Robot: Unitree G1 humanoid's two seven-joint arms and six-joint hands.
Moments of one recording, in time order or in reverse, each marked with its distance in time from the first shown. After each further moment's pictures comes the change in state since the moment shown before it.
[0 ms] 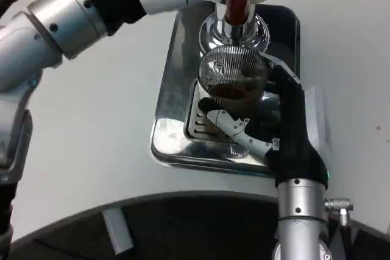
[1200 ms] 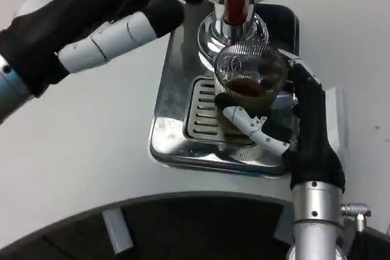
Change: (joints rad) left arm 0.370 0.131 0.201 -0.253 -0.139 0.093 0.000; right arm 0.045 -0.012 -0.026 -0.081 0.032 -0.001 0.014
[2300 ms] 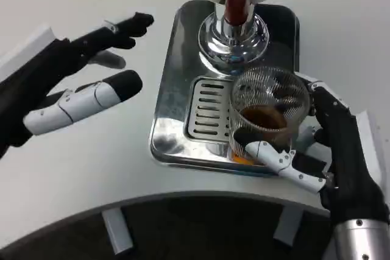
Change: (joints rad) left arm 0.334 0.035 0.104 -0.087 0.150 -0.078 0.088; right arm 0.268 -0.091 -0.034 -0.298 0.036 -0.029 0.205
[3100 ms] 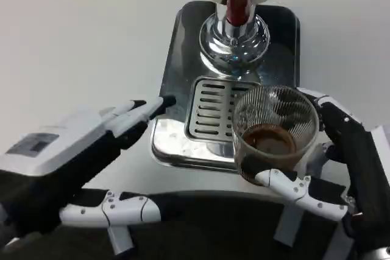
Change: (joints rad) left arm 0.289 0.027 -0.045 -0.204 0.279 -0.101 0.007; right arm 0.161 -0.069 -0.021 -0.195 0.012 -0.007 0.128
